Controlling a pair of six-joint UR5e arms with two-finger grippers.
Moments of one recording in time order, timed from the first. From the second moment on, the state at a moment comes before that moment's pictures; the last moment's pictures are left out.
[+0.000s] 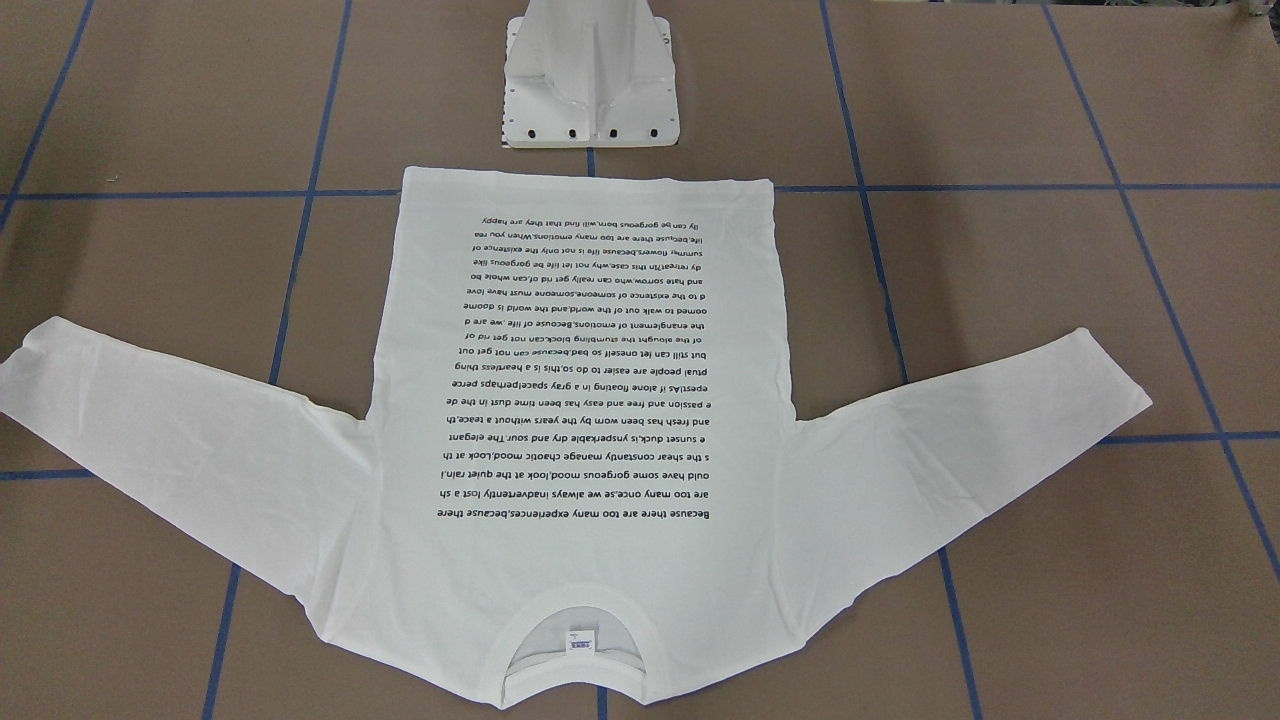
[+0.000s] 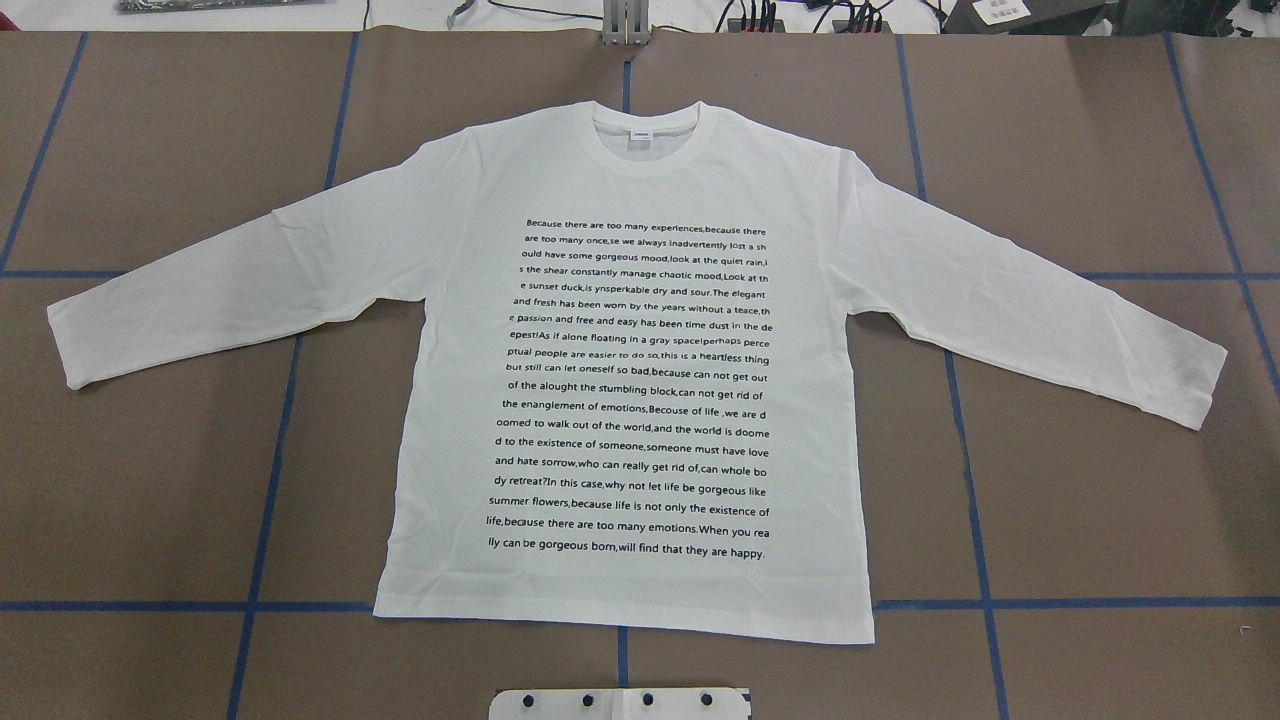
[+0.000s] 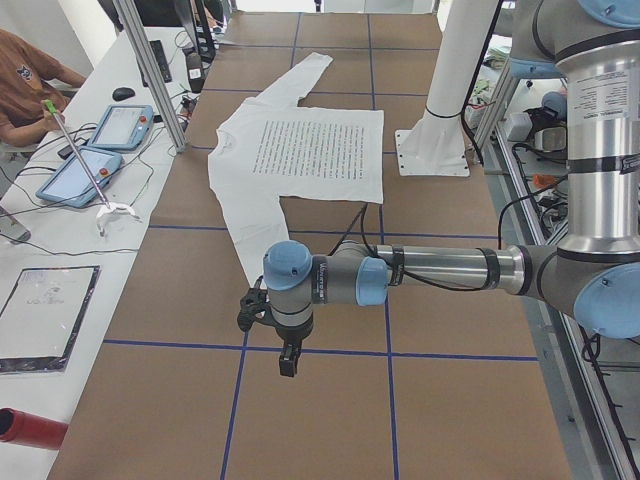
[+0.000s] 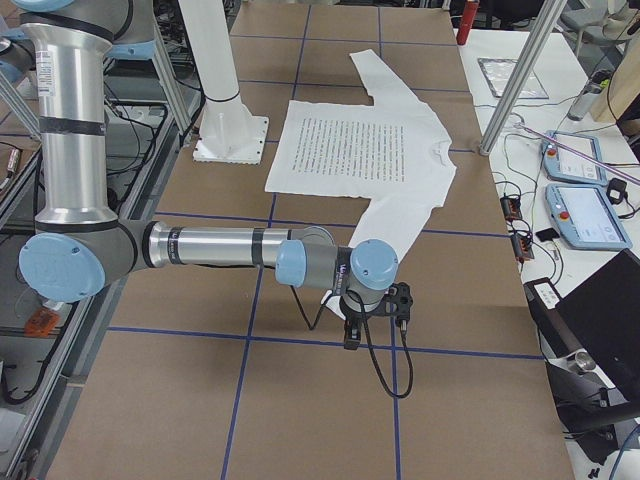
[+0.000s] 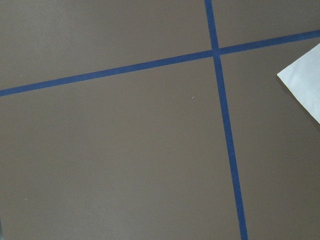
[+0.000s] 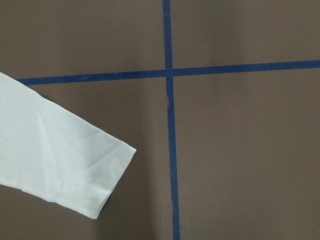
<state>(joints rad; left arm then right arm) -1.58 -1.45 -1.70 -1.57 -2.24 0.15 1.57 -1.60 1.63 -1.68 2.42 0.00</state>
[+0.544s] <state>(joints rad) -1.57 -1.47 -1.72 -1.59 -2.24 0.15 1.58 -1.61 1.63 -1.68 2.43 0.00</state>
